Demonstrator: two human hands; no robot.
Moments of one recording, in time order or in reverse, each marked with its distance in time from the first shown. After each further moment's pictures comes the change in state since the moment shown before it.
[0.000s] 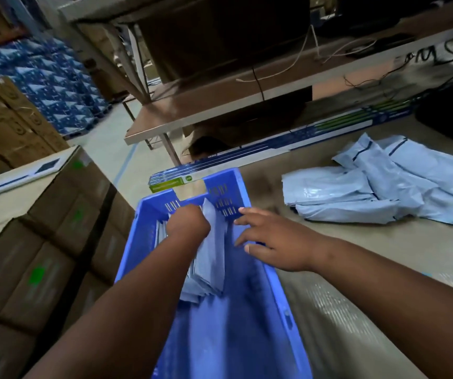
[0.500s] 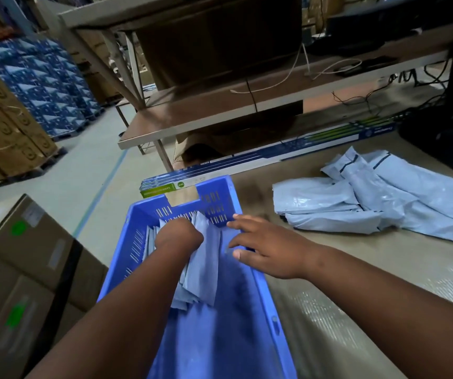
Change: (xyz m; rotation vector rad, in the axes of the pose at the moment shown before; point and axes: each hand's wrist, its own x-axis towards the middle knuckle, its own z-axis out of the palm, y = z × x) left_hand -0.008 -0.006 0.008 -0.049 -0.056 -0.053; right_hand -0.007 -0.001 -0.007 -0.035 0.017 -0.007
